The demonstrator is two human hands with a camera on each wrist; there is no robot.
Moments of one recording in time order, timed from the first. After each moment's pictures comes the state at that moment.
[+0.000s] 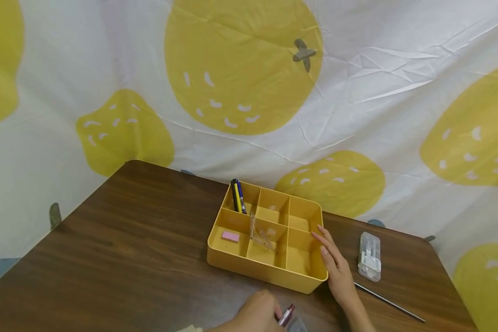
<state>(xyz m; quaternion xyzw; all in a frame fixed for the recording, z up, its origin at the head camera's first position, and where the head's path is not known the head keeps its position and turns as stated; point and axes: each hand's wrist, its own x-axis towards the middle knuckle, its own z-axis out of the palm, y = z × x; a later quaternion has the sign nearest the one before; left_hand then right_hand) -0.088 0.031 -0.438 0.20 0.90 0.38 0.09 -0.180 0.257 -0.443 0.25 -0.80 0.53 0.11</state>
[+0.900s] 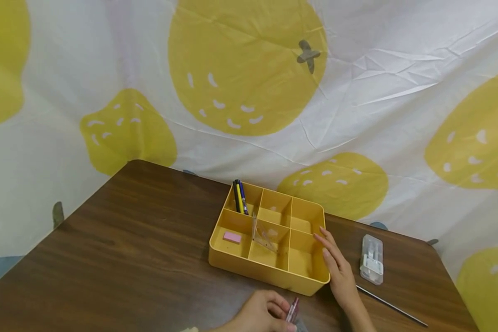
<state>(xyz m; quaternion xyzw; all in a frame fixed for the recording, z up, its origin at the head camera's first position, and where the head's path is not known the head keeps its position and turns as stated) -0.084 0.027 -0.445 0.06 0.66 0.72 0.21 -0.179 0.257 -0.443 0.24 -0.81 0.53 0.11</state>
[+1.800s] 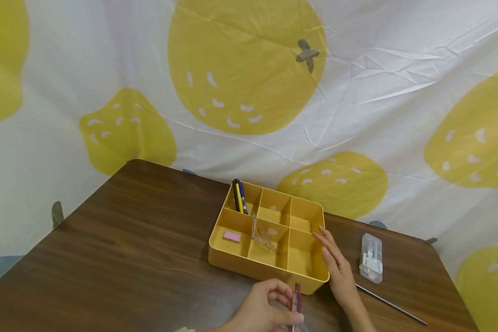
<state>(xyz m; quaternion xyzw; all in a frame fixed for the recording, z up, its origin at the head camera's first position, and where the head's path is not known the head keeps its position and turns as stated) -0.078 0.023 -0.405 0.06 0.56 0.80 0.21 -0.180 0.258 -0.444 0.23 -0.81 0.53 0.10</state>
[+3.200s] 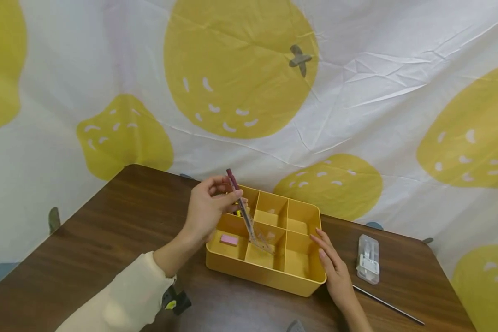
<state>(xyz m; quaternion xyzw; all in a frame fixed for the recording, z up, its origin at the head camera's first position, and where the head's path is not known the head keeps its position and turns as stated) -0.178 -0.072 -0.309 0.05 0.56 0.82 -0.09 -0.166 0.244 -0.420 0.24 -0.81 0.52 0.11</state>
